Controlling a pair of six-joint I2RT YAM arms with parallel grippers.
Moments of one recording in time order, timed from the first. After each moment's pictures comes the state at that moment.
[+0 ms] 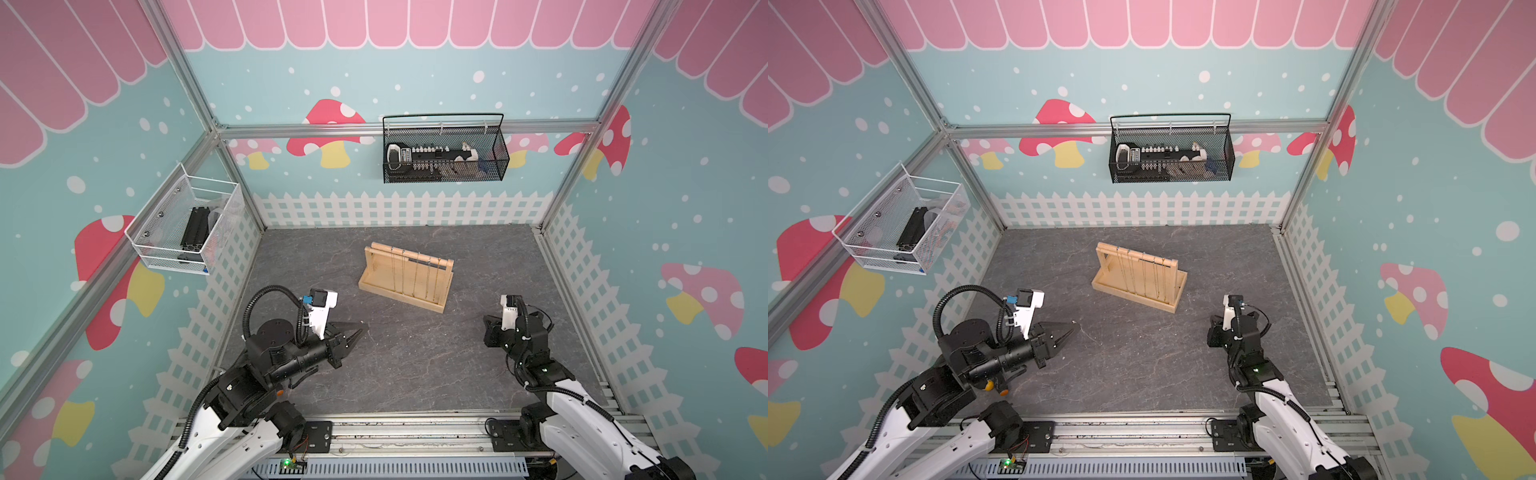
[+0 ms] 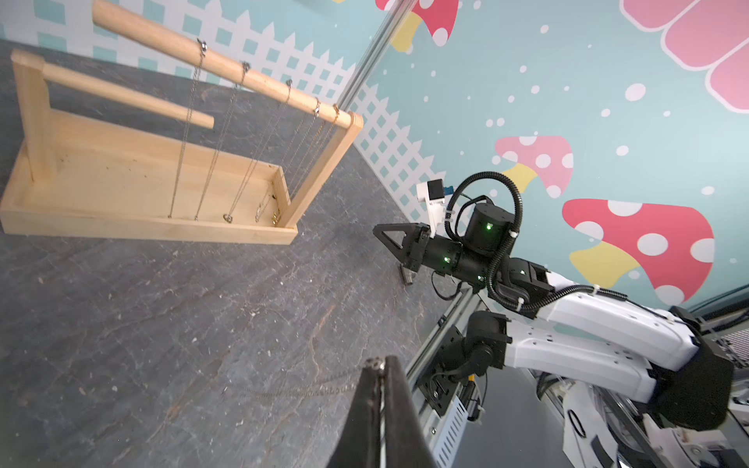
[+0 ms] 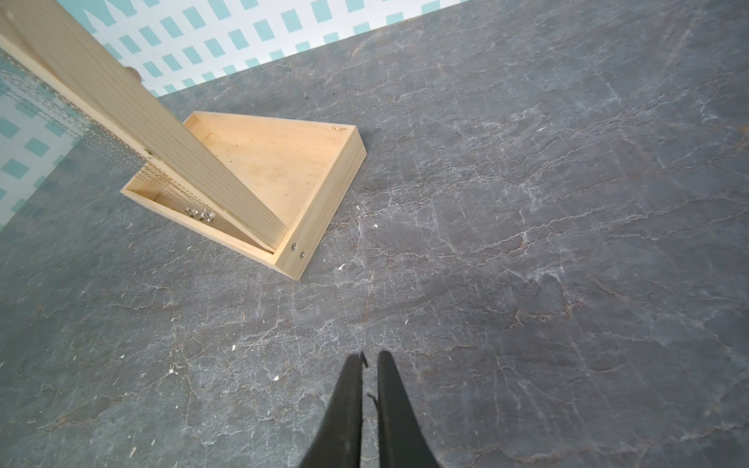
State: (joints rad) left arm -0.67 0.49 0.72 -0.46 0.32 -0.59; right arm 0.25 0.80 0.25 0.05 -0.05 0.32
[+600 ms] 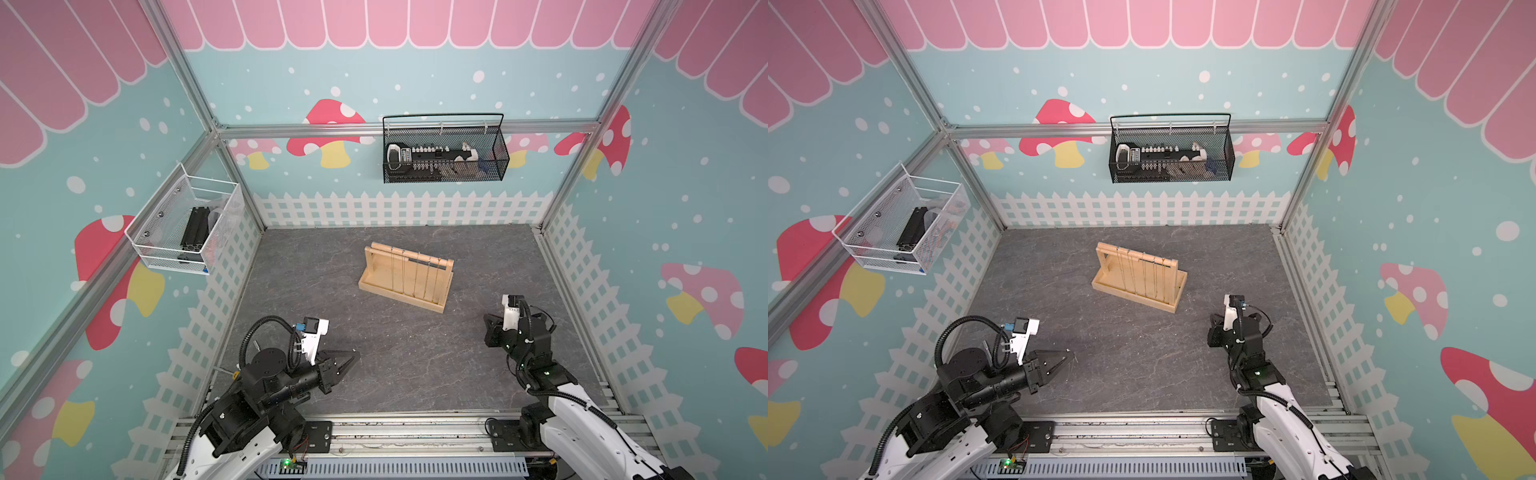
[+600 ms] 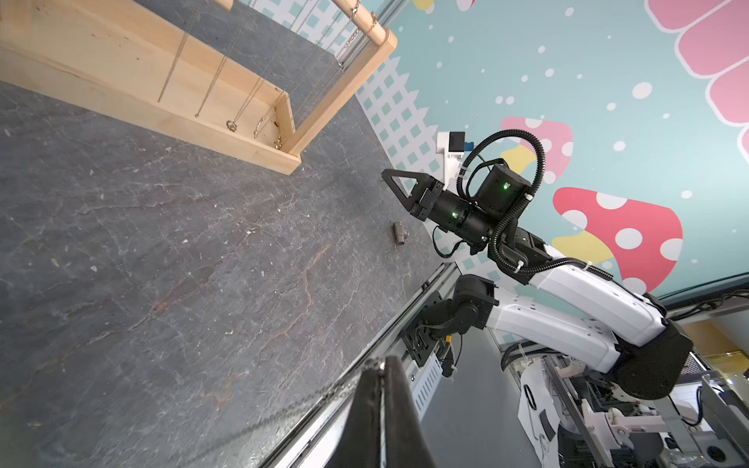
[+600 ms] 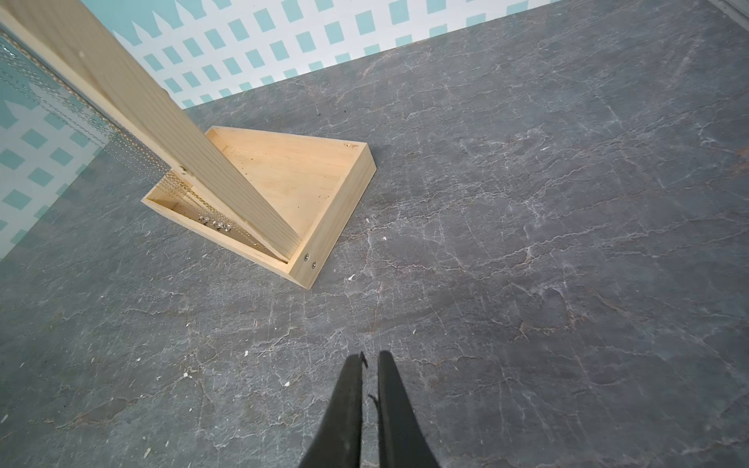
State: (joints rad) left arm -0.68 0.21 0.52 -0.57 0.36 -0.75; right arm 0.25 0.74 0.24 0.05 -0.06 0.31
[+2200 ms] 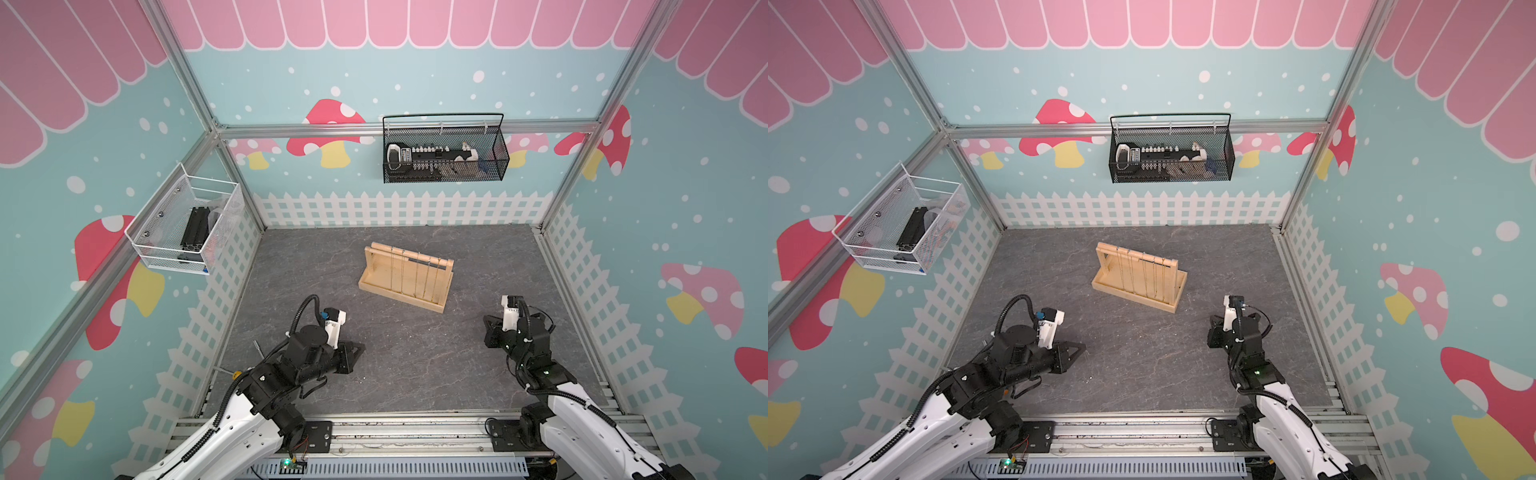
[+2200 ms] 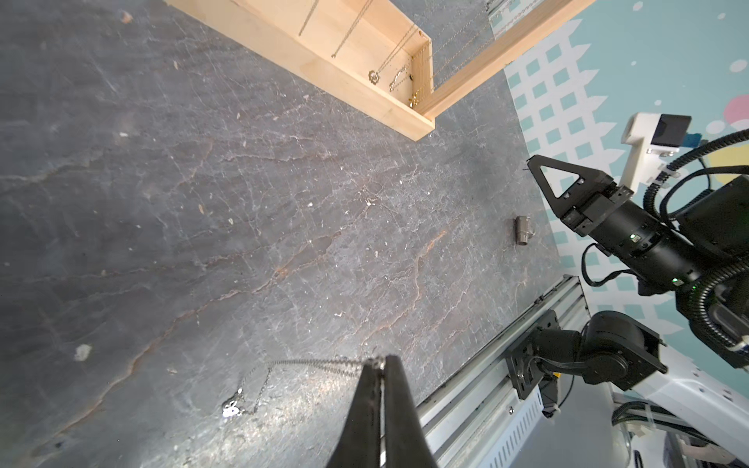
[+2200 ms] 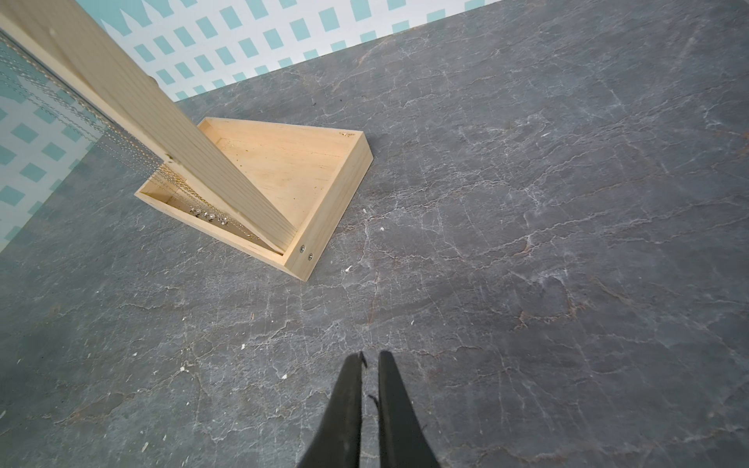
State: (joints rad) left arm -0.69 0.61 0.54 -0.54 0.13 -0.69; right arm 0.25 0.75 0.24 0.04 -0.06 0.32
